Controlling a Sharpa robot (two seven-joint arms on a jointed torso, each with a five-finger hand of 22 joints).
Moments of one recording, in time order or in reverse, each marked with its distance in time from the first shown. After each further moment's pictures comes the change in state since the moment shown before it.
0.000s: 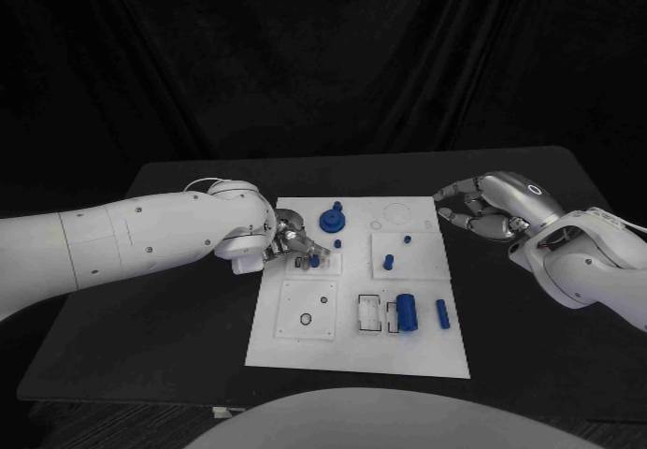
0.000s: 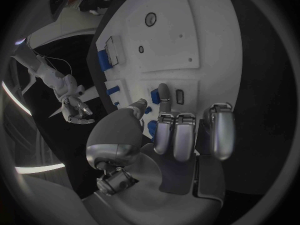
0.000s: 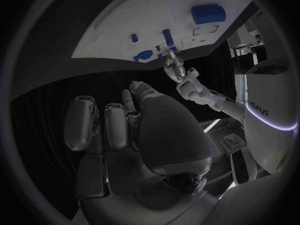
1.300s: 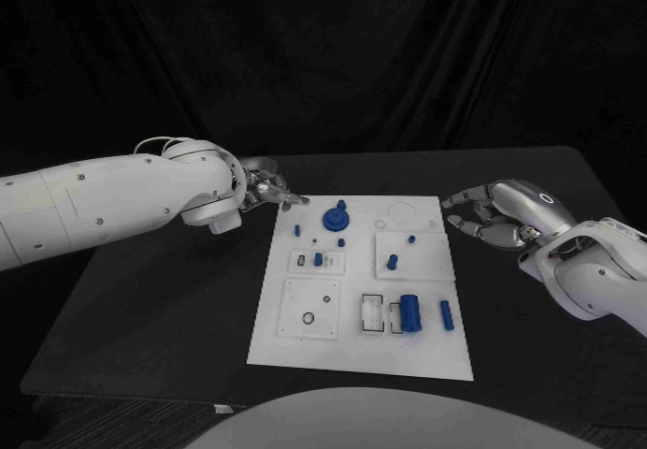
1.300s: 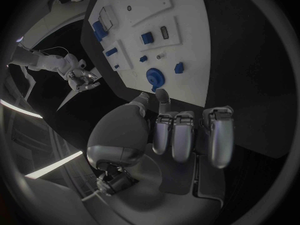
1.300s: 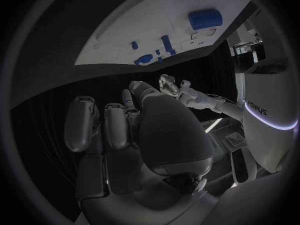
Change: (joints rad) left arm 0.125 -0.129 -0.004 0.027 -0.083 -0.171 0.102; left_hand 0.157 0.002 -0.103 -0.010 0.013 -0.014 -0.048 0.208 0.269 0.002 -0.038 0.000 0.000 -0.002 -0.042 0.000 0.000 0.000 0.040 -0.034 0.043 0.000; right arm -0.016 -0.022 0.000 0.015 0.007 -0.001 0.006; right_hand -0.007 -0.006 0.037 -0.009 0.015 0.017 -0.003 -0.004 -0.003 -0.024 0.003 -0.074 0.002 0.000 0.001 0.000 0.005 0.000 0.000 0.000 0.016 0.000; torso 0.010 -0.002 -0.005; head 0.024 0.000
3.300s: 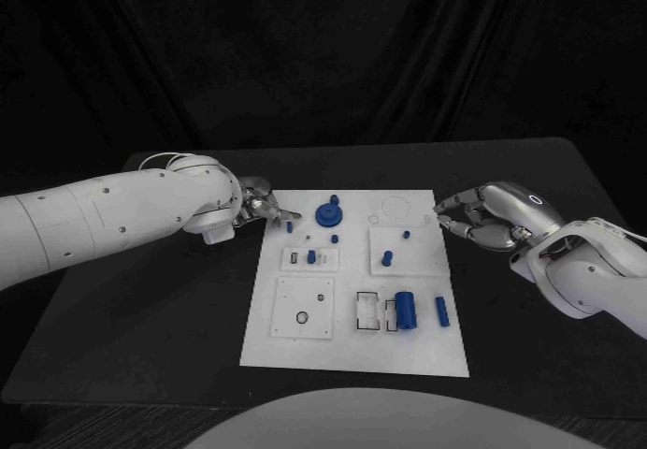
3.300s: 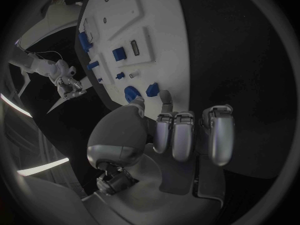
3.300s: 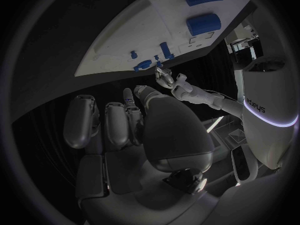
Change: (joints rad) left arm -0.070 0.084 -0.001 -0.163 -0.004 0.121 0.020; left_hand -0.043 0.013 -0.112 0.104 -0.018 -0.085 0.036 -0.061 -0.009 -0.001 0.021 0.000 0.000 0.000 0.022 0.000 0.000 0.000 0.002 0.017 -0.026 0.000; right arm -0.014 -0.005 0.000 -0.002 0.037 0.008 0.032; right_hand -0.110 0.029 0.012 0.023 -0.008 0.041 -0.012 0.000 -0.002 0.017 -0.006 -0.041 -0.002 0.000 0.000 -0.031 -0.059 0.000 0.000 0.000 -0.045 0.000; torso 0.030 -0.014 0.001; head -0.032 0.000
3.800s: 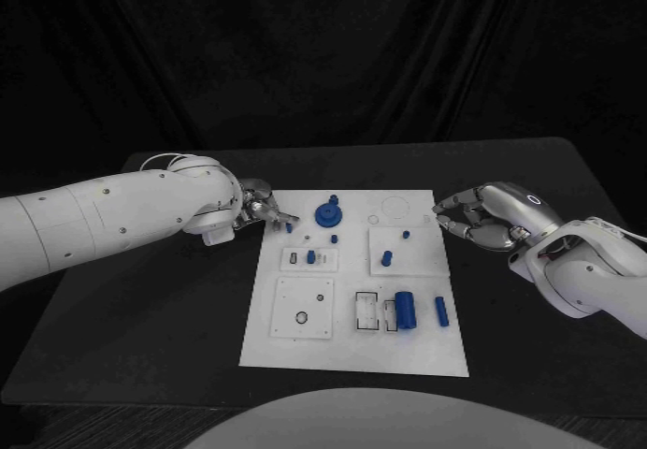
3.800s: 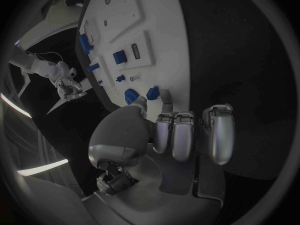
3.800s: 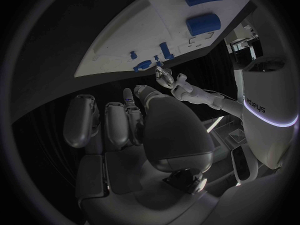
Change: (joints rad) left arm -0.001 0.003 0.000 0.001 0.000 0.019 -0.007; left_hand 0.054 0.030 0.003 -0.026 0.042 0.004 0.004 -0.038 -0.024 0.000 0.000 0.000 0.000 0.000 0.000 0.000 0.000 0.000 -0.007 0.007 -0.009 0.000; right arm -0.001 0.003 0.000 -0.002 0.001 0.003 0.001; right_hand 0.000 0.000 0.002 -0.002 0.004 0.000 0.000 0.000 0.000 0.000 0.000 -0.008 -0.011 0.000 0.000 -0.004 -0.006 0.000 0.000 0.000 -0.006 0.000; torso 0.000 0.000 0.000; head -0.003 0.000
